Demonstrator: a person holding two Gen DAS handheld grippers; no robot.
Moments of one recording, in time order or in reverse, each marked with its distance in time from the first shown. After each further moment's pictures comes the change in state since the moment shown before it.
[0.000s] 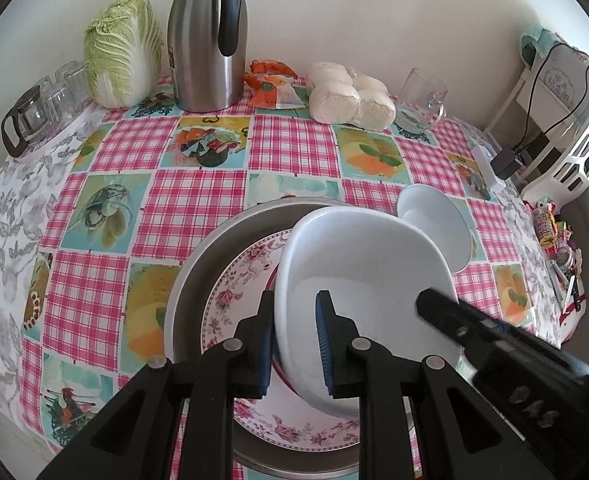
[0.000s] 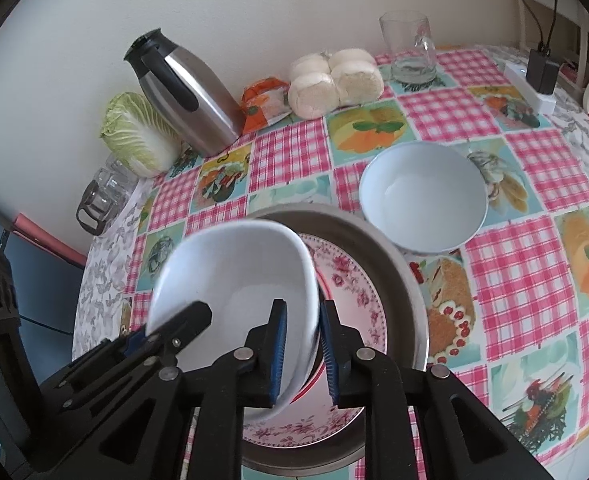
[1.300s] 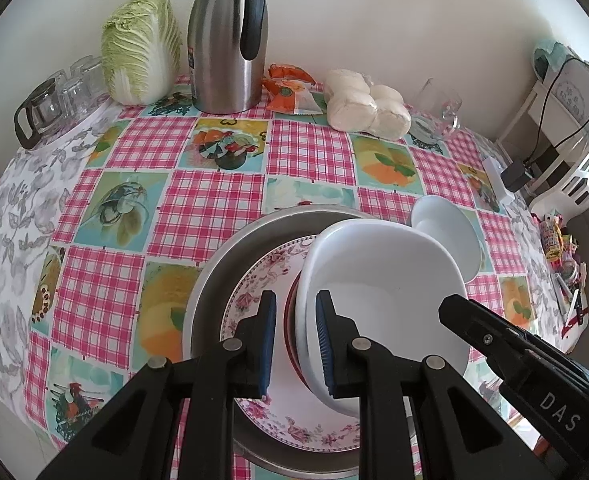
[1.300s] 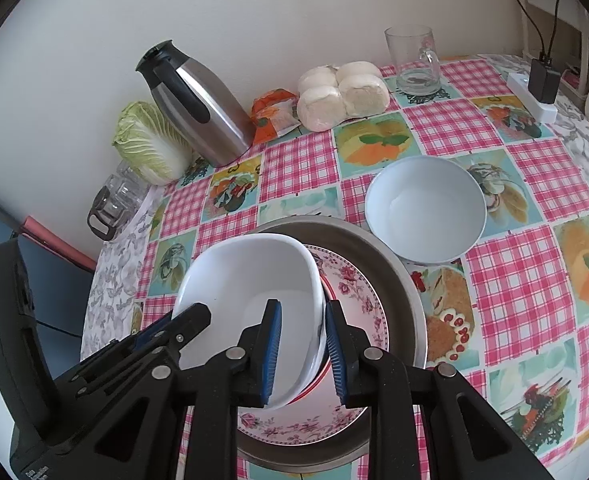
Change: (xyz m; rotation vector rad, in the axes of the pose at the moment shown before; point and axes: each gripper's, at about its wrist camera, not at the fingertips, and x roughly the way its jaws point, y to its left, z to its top) left arm -0.006 0.011 0.002 -0.046 -0.015 0.022; right arm -0.012 0.002 0.002 -0.004 -0.019 0.029
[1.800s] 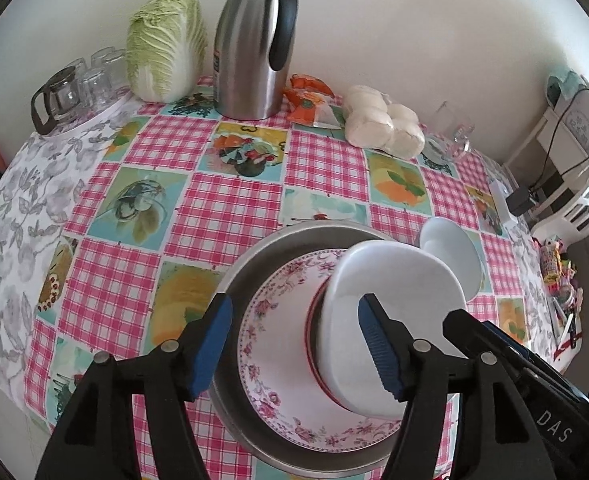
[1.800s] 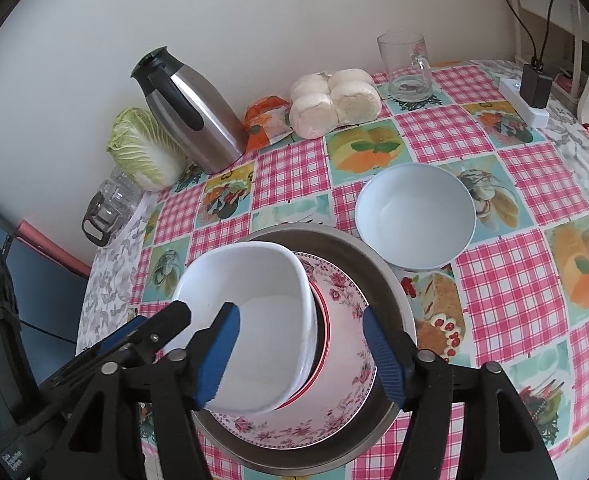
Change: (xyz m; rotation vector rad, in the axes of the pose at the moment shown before) left arm -0.010 0.018 0.005 -0.077 -0.024 0.010; right arm -0.003 -0.001 0.001 0.003 -0.024 -0.028
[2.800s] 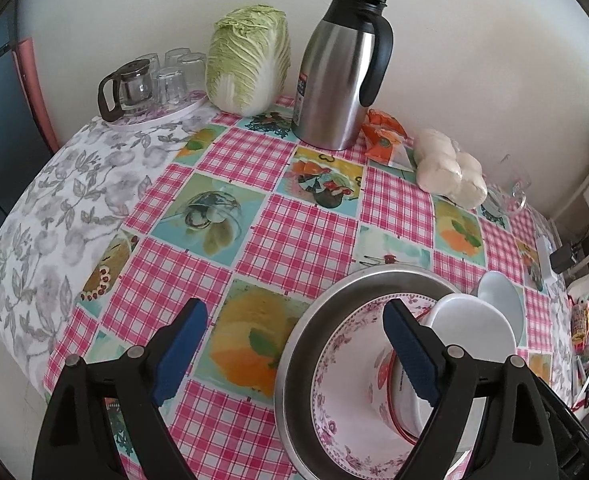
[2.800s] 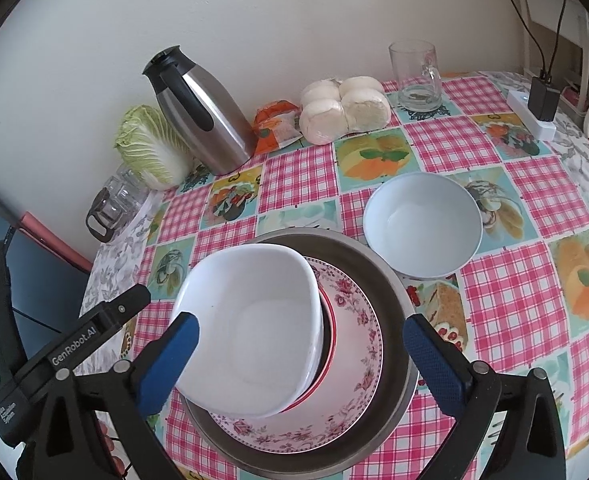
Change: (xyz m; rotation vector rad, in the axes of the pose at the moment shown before) left arm -0.010 0.045 0.006 -0.163 -0.099 0.139; right arm -0.001 0.004 -0.001 -0.040 -0.023 0.012
